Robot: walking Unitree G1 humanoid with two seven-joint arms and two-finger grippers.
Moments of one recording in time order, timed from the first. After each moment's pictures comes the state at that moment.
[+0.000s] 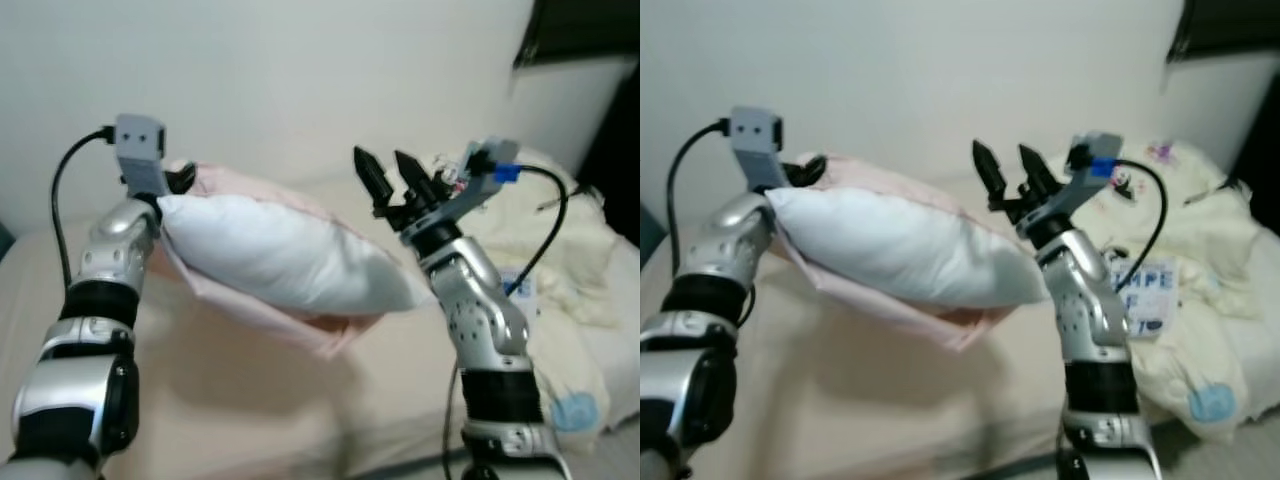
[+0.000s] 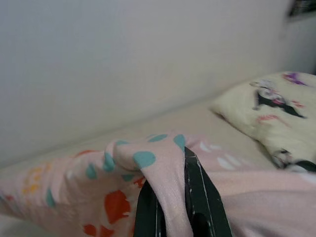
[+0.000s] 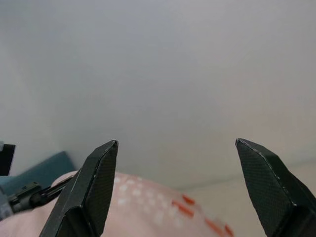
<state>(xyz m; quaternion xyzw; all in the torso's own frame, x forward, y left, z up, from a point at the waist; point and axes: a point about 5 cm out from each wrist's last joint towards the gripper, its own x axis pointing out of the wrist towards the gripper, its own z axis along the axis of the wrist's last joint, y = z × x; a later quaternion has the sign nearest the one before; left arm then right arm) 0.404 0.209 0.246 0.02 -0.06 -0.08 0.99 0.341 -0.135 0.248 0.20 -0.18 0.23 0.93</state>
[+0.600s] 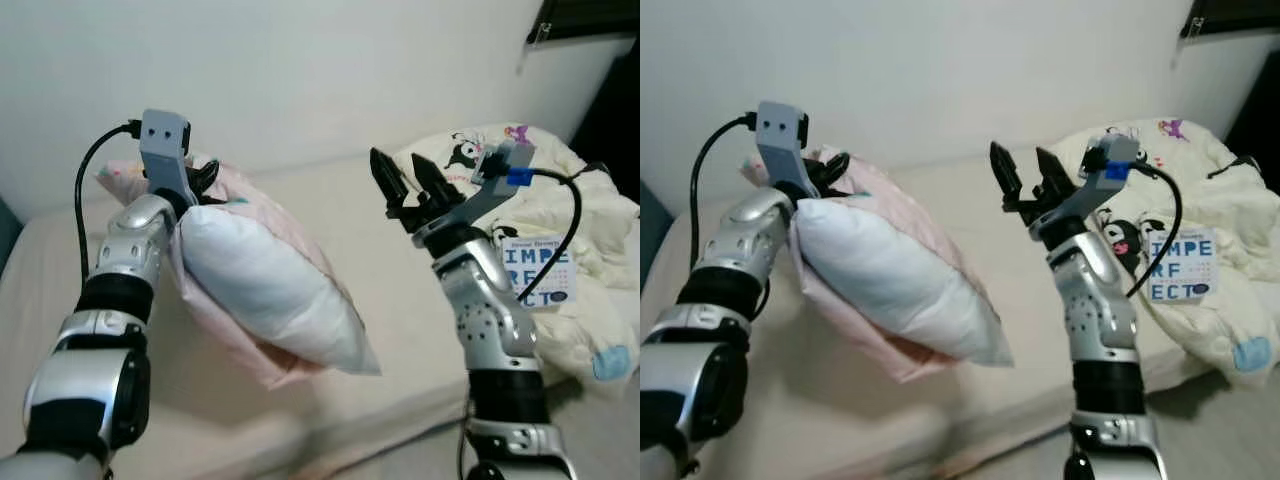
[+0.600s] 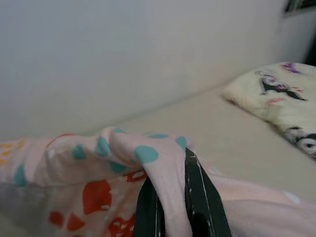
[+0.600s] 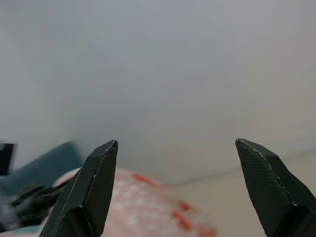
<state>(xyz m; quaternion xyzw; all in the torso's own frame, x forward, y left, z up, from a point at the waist) 0.406 0.199 0.246 0.02 -0.07 -0.10 0.99 0.341 -0.129 0.245 0.21 -0.17 0.23 0.93</state>
